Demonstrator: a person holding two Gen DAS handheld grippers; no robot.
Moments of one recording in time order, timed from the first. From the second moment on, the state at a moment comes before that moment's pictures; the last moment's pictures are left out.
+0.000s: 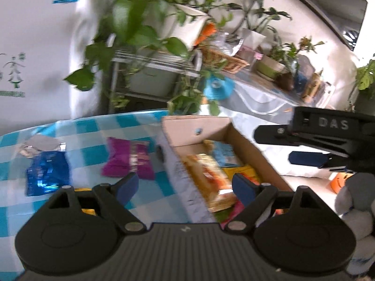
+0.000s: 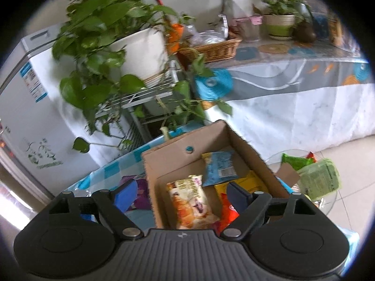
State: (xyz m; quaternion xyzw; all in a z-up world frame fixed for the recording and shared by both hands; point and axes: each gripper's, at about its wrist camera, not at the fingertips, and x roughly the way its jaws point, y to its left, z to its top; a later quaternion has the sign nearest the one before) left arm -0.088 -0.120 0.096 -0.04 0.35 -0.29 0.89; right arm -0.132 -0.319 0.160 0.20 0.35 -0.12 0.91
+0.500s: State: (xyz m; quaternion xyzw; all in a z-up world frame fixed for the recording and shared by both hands) left arm -0.029 -0.033 0.099 -0.04 0.38 -0.18 0.91; right arm -0.107 -0.261 0.157 0.15 0.36 -0.02 0.92
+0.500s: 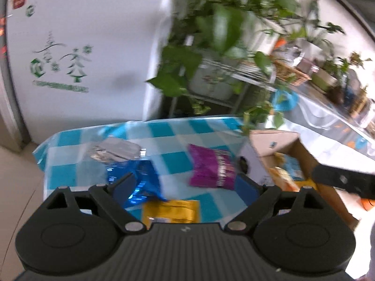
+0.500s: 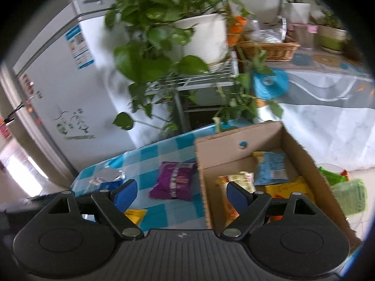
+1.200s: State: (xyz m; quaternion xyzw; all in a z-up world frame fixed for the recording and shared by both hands) left arm 0.046 -0.014 0.049 -0.07 0.45 -0.12 0.88; right arm -0.035 -0.221 0.105 0.17 0.43 -0.01 0.89
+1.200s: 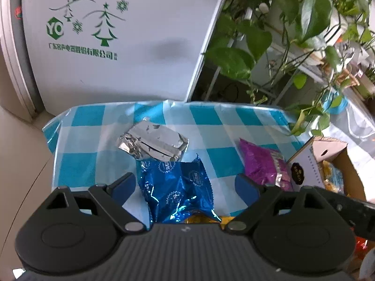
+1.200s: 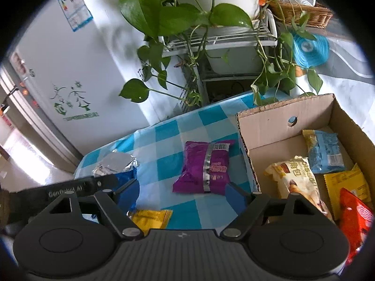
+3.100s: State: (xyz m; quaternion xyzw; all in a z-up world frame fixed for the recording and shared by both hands) left arm 0.072 0.014 0.017 -0.05 0.47 -0.12 0.88; right arm 0.052 -0.192 0.039 0.14 0.46 -0.10 0.87
